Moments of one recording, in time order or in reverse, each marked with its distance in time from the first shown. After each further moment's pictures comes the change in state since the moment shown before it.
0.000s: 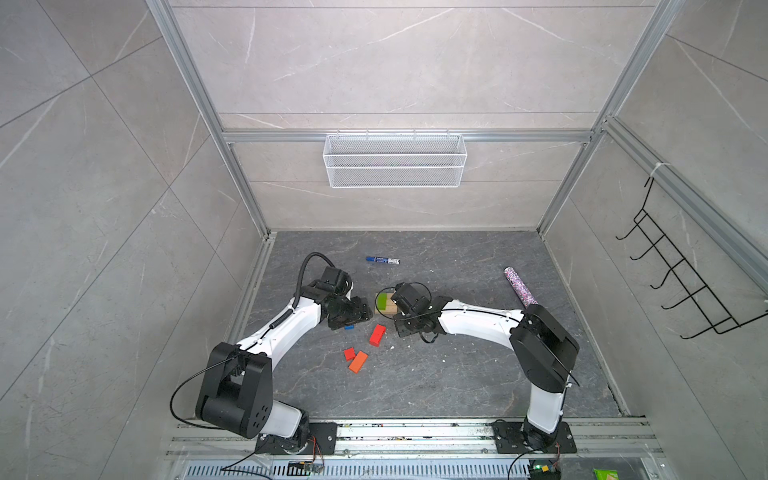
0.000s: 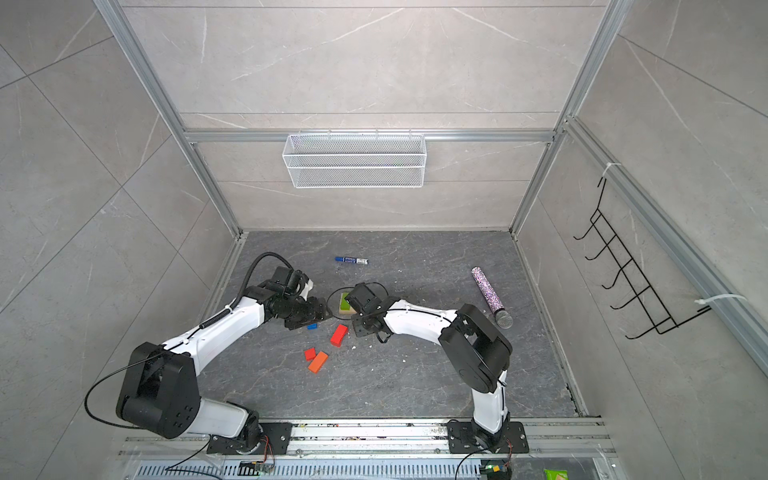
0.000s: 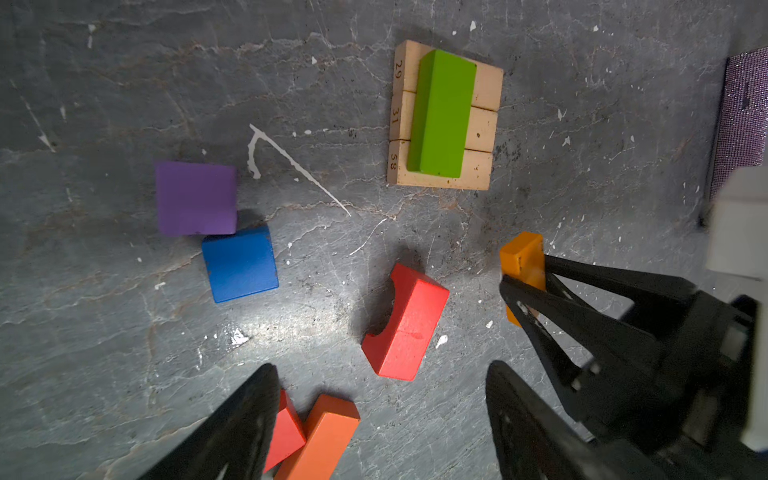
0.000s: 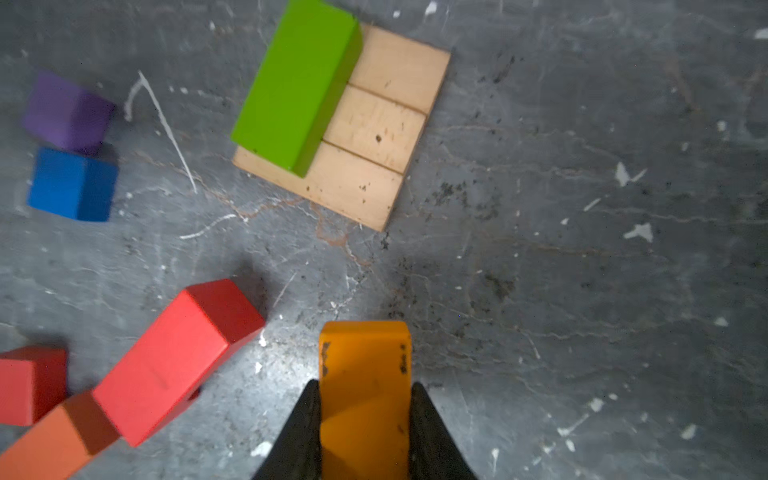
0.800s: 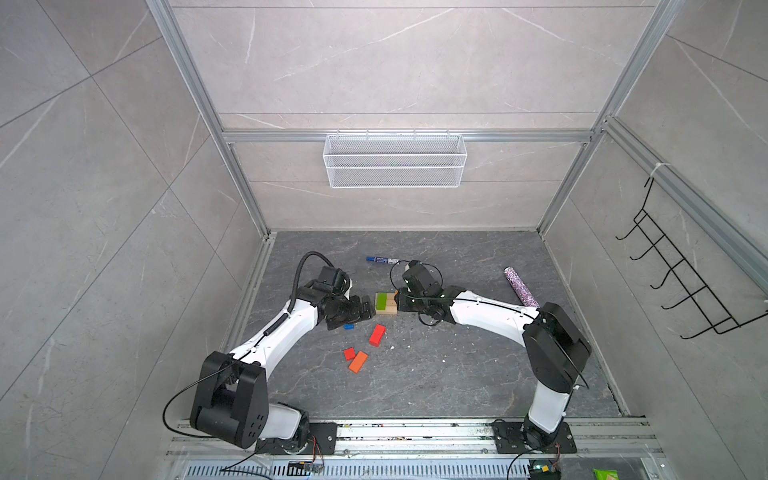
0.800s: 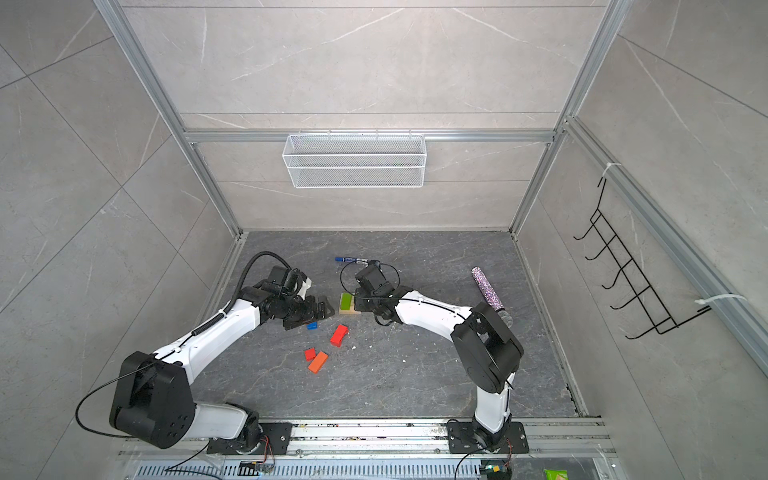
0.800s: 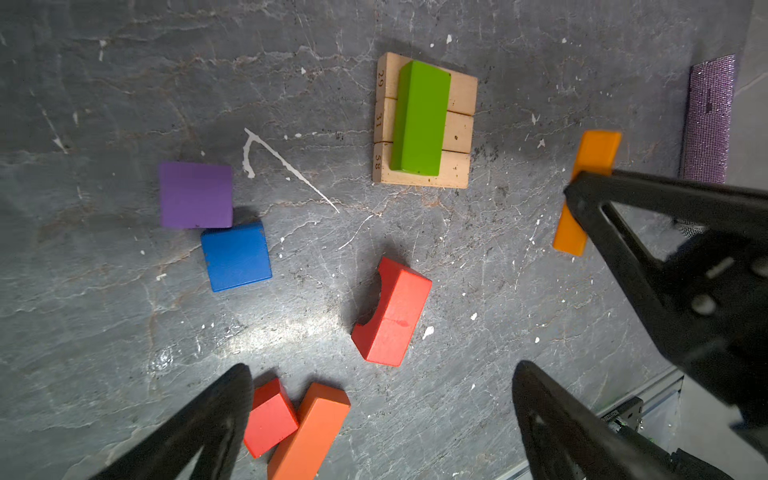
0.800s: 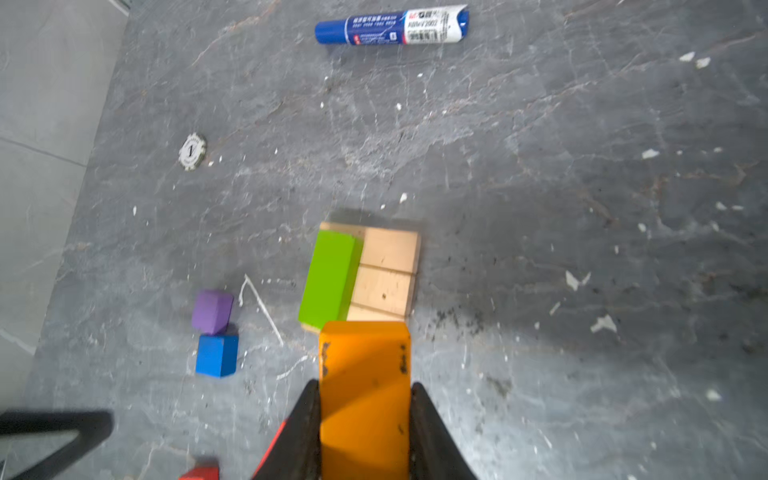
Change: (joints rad) left arm 0.000 -0.064 0.003 -0.028 0.008 -0.005; right arm -0.103 -0.005 0.034 0.208 -0.054 0.203
